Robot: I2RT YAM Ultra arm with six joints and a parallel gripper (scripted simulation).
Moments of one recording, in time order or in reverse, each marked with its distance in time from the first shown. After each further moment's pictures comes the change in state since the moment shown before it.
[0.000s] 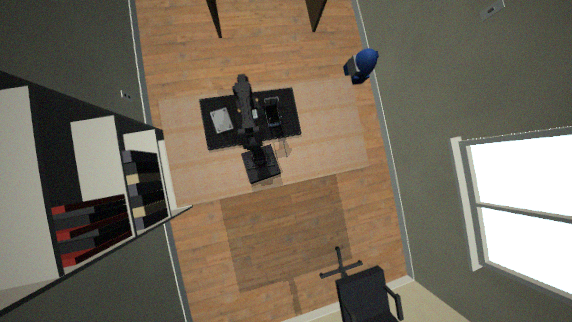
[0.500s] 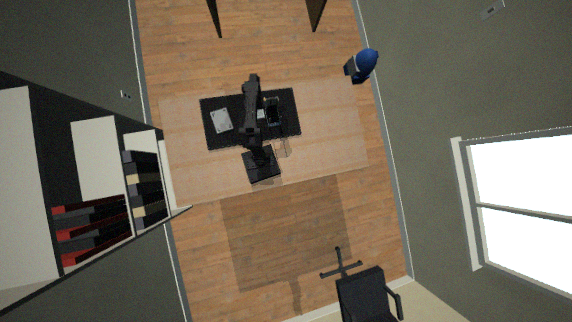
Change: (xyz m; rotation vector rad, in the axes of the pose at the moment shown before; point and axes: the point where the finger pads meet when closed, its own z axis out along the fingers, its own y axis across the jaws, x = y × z) arm 0.004 -0.045 -0.002 0.001 -0.003 0.003
